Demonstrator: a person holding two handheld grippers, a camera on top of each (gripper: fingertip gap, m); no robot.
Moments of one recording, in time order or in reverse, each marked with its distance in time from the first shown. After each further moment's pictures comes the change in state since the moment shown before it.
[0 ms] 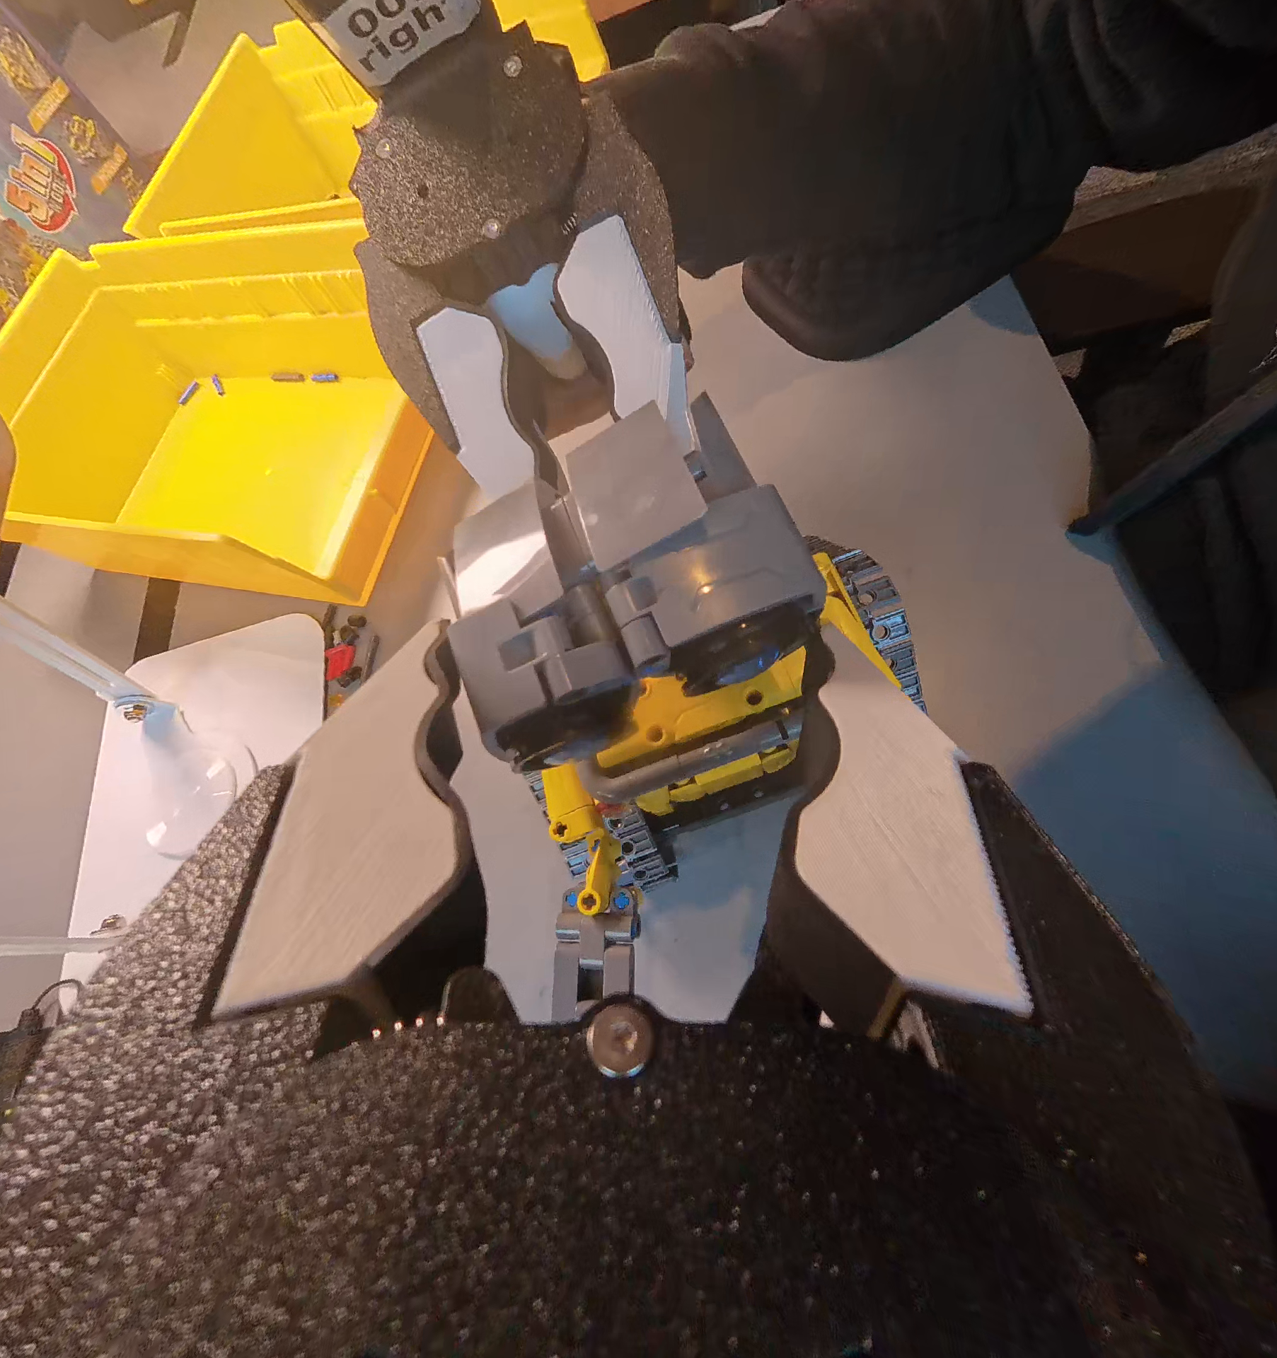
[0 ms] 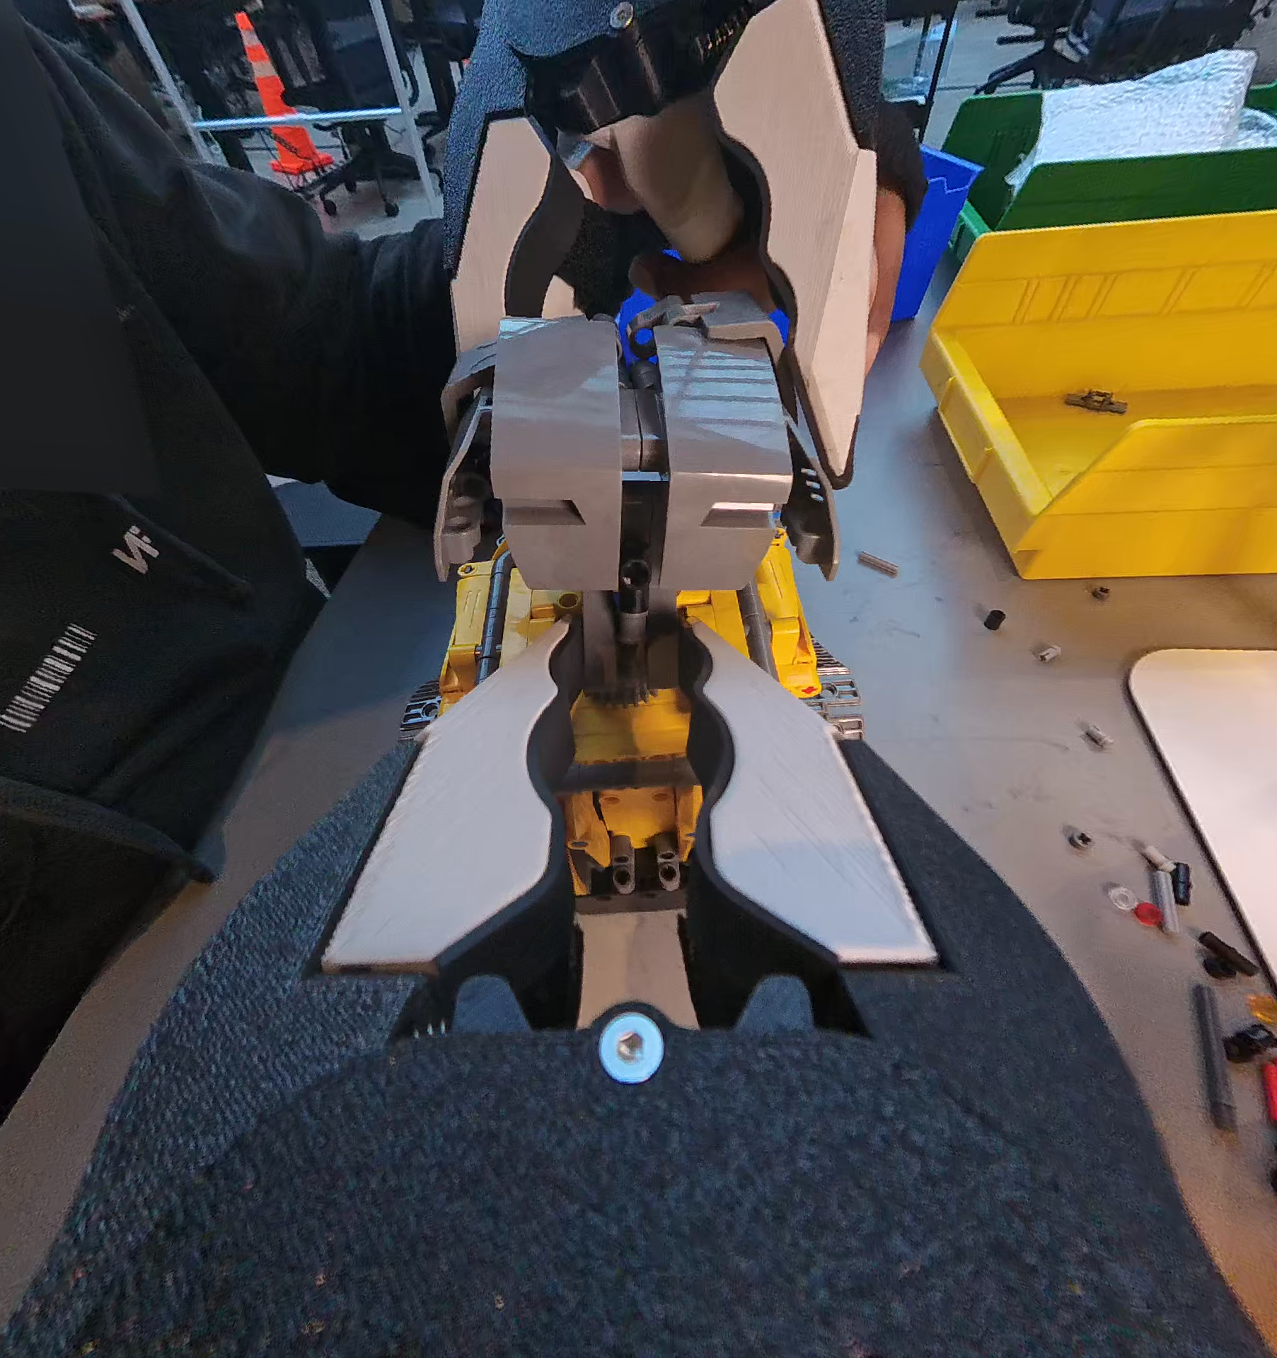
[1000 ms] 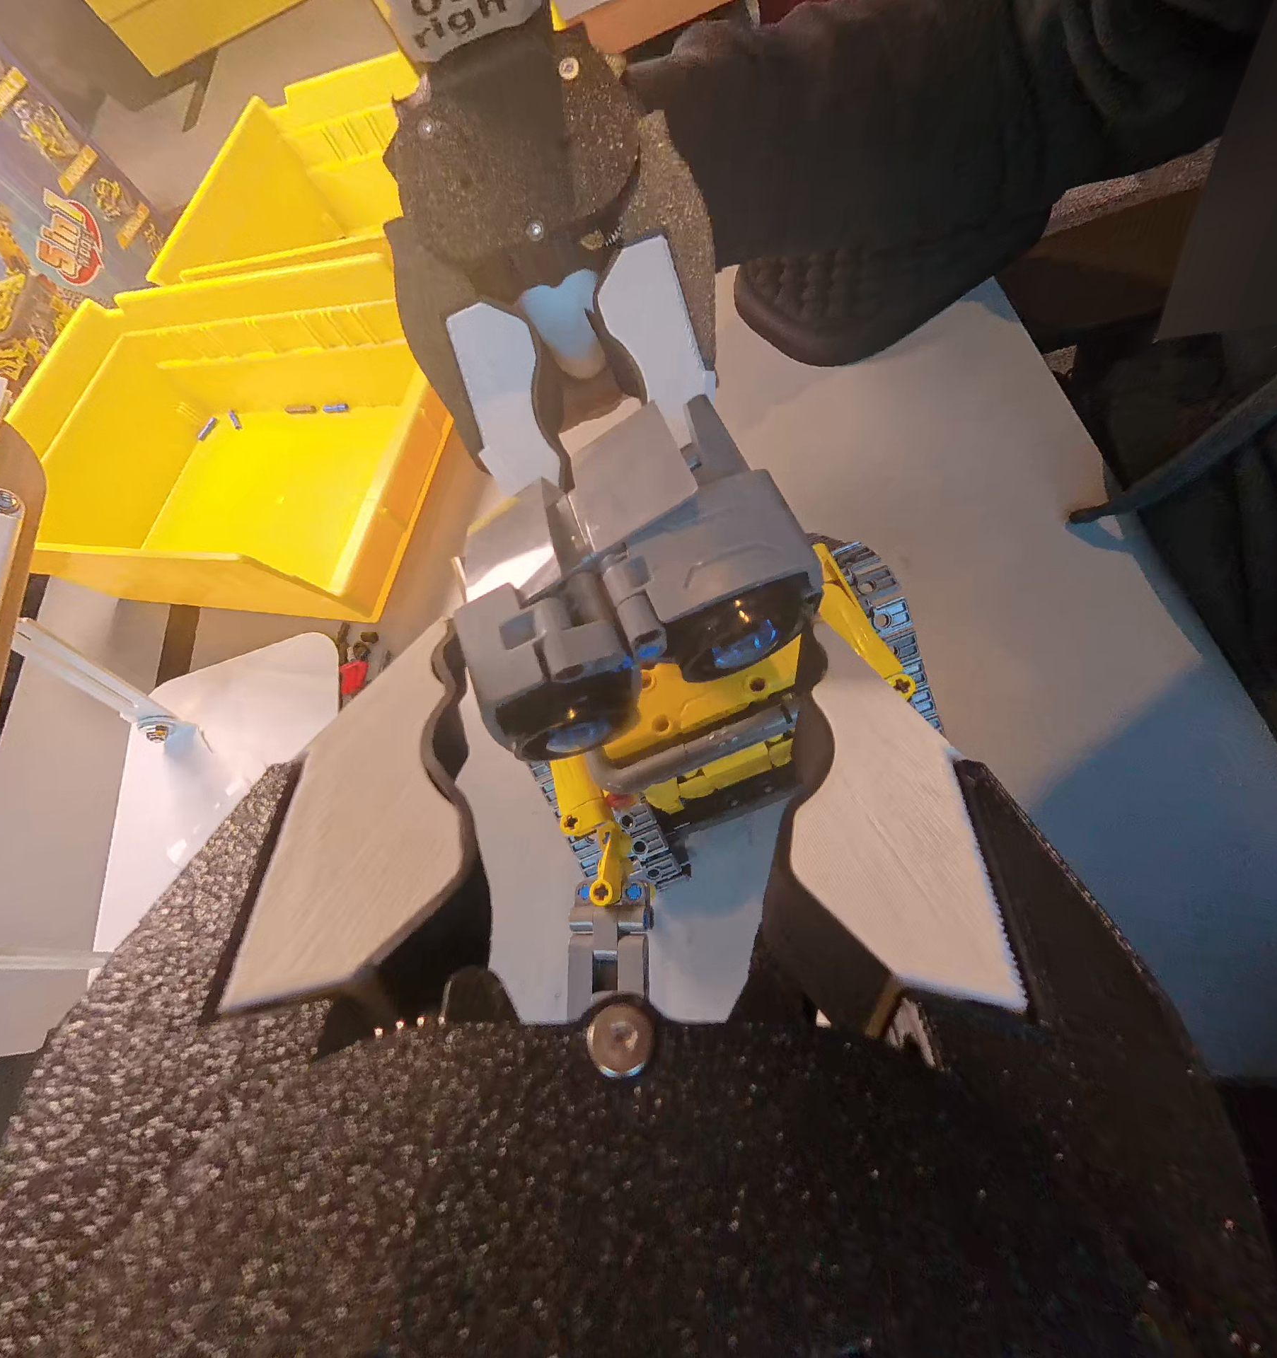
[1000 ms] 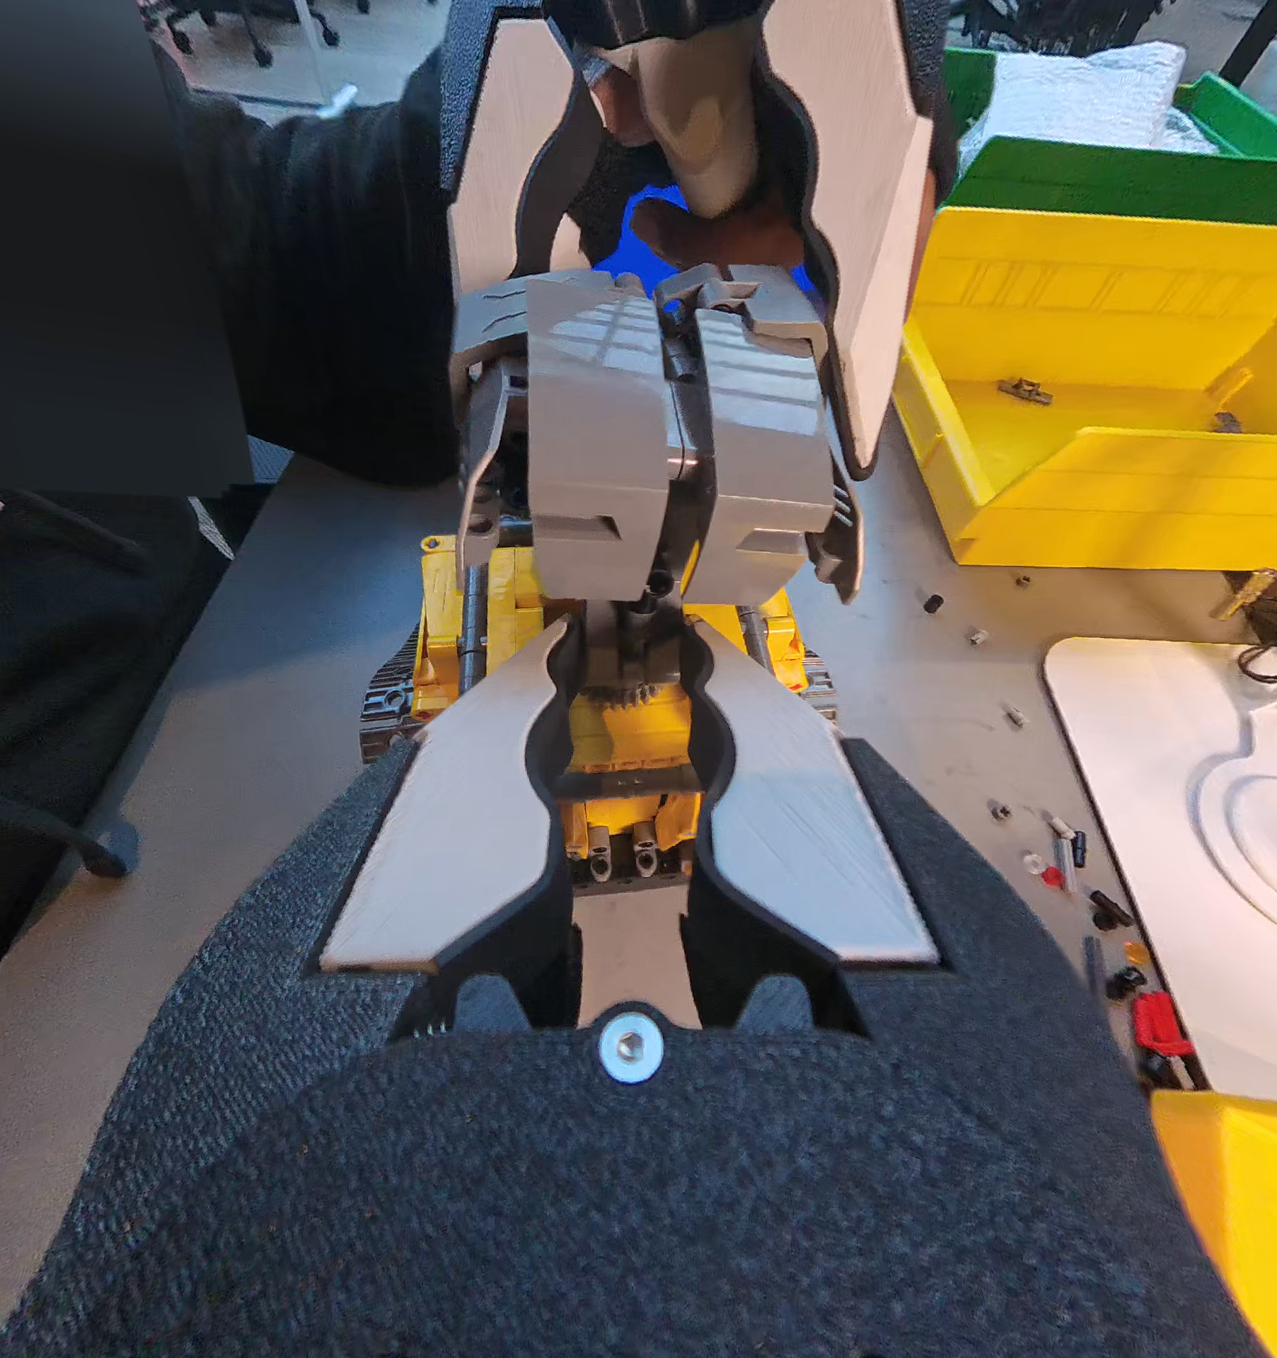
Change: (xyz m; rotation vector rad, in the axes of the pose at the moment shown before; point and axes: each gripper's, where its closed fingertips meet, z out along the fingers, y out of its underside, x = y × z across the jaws) left arm 0.000 0.002 -0.007 0.039 0.001 0.038; right arm 0.000 0.004 0.008 -0.099 0.120 -0.100
